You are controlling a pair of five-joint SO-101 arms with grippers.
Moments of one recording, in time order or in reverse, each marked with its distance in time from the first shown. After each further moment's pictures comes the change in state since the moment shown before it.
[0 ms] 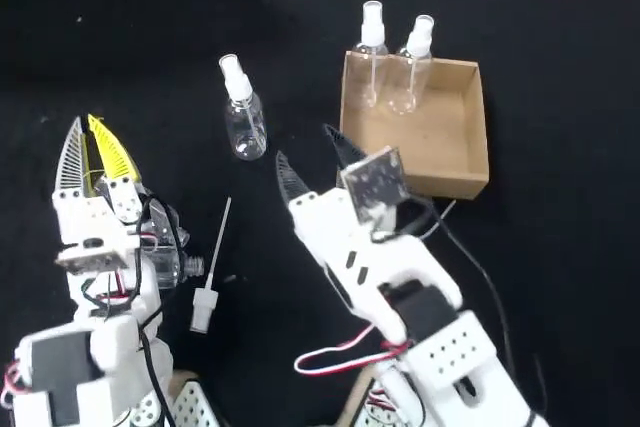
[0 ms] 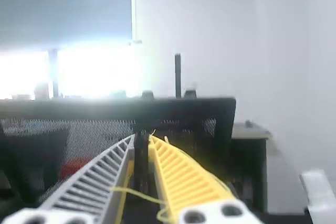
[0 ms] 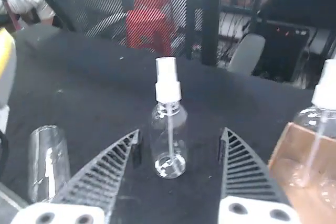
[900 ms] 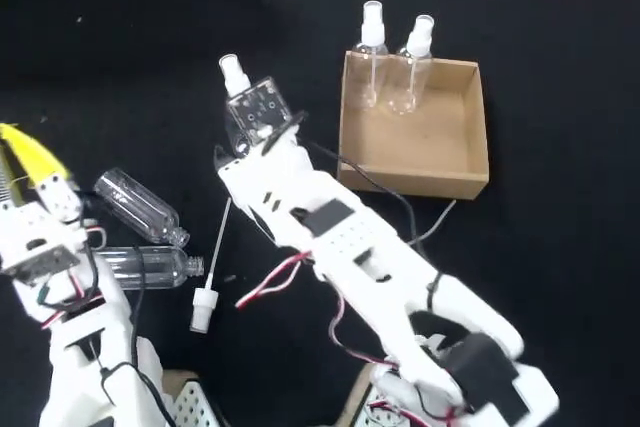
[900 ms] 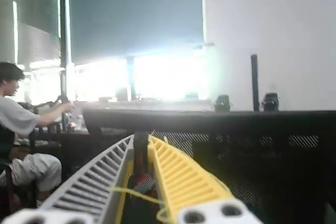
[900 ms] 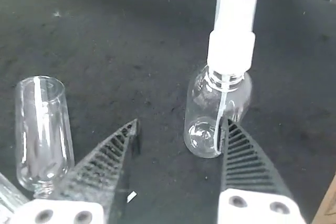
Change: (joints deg) left arm -16.5 -27.3 0.1 27.2 -0.1; right arm -5.5 54.1 -23.6 -14.5 0.0
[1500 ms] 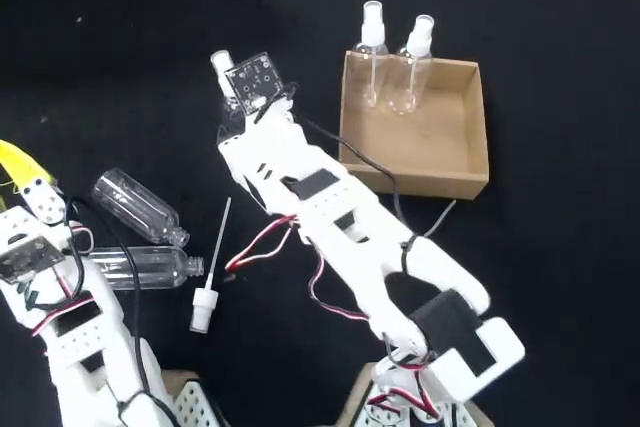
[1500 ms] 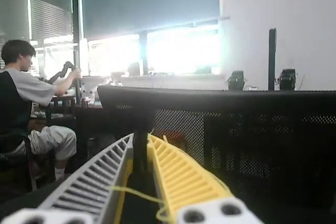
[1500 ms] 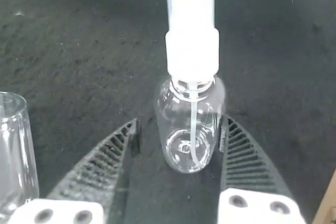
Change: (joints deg) left arm -3.4 -16.4 0.6 21.5 0.0; right arm 3.1 14.0 -11.8 0.0 0.0
